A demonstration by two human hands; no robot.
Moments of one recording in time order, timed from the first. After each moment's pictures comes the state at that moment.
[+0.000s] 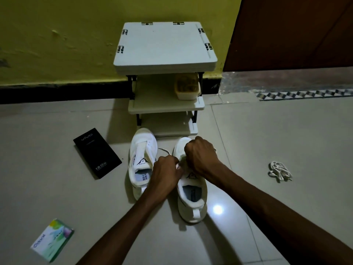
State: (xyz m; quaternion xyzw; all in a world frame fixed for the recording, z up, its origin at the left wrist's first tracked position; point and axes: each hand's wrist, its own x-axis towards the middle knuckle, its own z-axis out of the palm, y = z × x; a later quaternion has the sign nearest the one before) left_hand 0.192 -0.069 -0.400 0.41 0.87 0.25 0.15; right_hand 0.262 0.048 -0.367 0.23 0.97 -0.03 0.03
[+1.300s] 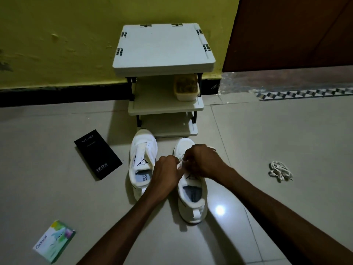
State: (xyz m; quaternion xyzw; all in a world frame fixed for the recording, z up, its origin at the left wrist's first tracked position) left_hand 0.190 -0.065 -0.405 0.41 0.86 0.25 0.16; right_hand 0.277 0.060 -0.381 0.26 0.94 -0.21 0.04
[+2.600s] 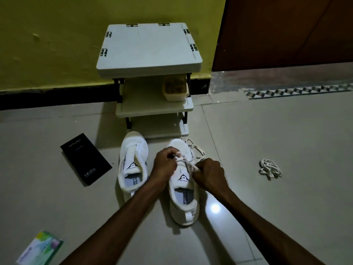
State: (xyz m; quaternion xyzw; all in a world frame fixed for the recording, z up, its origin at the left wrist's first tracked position) left_hand 0.190 -0.026 -0.414 0.20 0.75 0.53 0.34; right_hand 0.324 0.046 -0.400 0.45 0.85 -0.28 -0.02
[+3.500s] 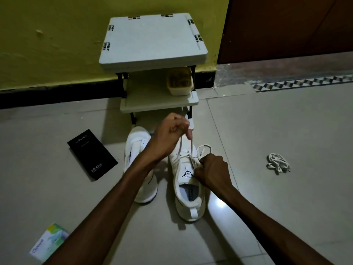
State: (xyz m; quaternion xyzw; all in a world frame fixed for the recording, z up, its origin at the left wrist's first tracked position) left_hand 0.175 -0.028 -0.318 0.45 0.71 0.47 0.27; right_hand 0.317 0.038 -0.407 0.46 0.85 -0.25 -0.03
